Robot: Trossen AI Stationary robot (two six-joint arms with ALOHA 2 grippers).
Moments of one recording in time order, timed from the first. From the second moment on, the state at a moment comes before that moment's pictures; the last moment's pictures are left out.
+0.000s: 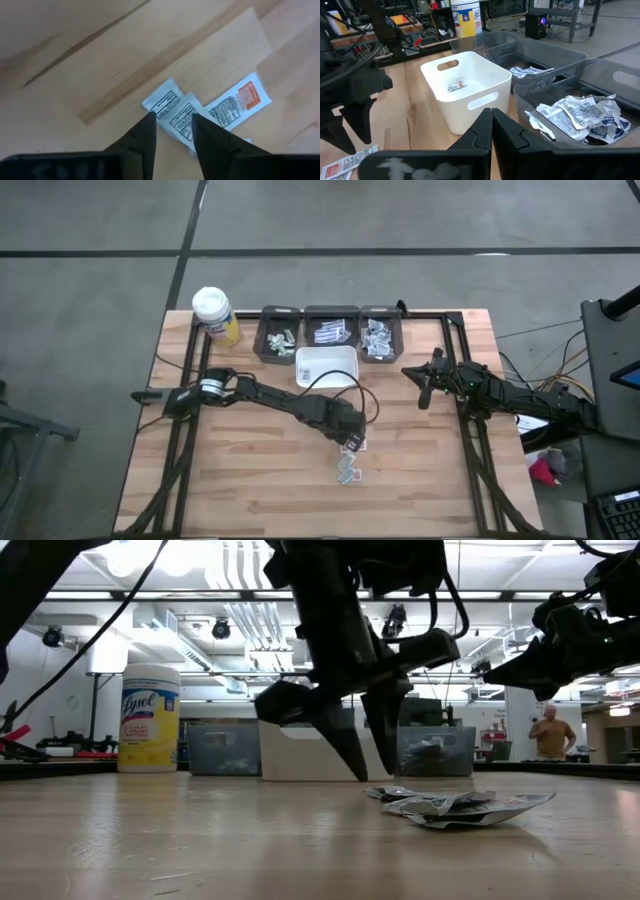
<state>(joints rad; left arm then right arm) -0.16 2.20 1.78 -0.77 -0.07 -1.13 -0.27 0.20 0.02 0.00 0.10 0.18</state>
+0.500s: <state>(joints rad) -0.15 2.21 1.76 -0.71 -0.08 -1.16 -0.27 0.20 0.02 0.00 0.10 0.18</state>
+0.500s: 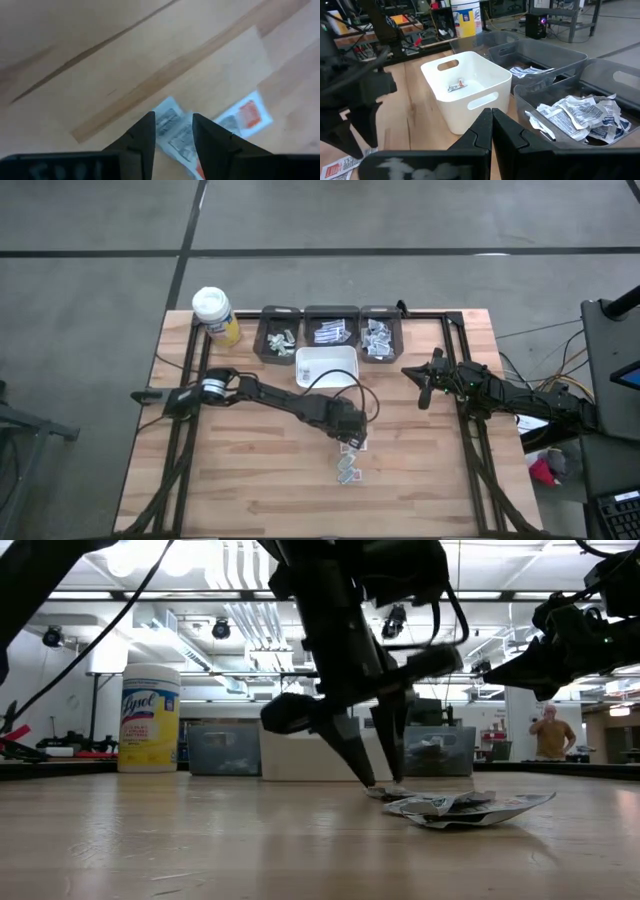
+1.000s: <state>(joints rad) -0.15 2.23 1.76 -0.71 -0.06 -1.13 -0.27 0.20 0.02 0.00 0.10 0.18</state>
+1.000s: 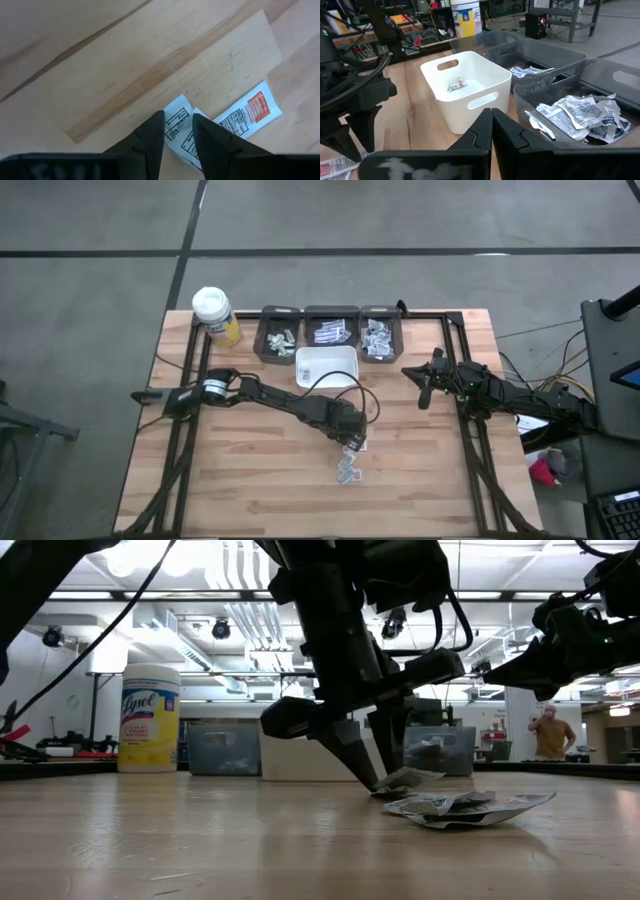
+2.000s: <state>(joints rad) -0.22 2.21 1.58 -0.62 -0.18 -1.00 -0.27 0.20 0.02 0.00 0.10 0.18</state>
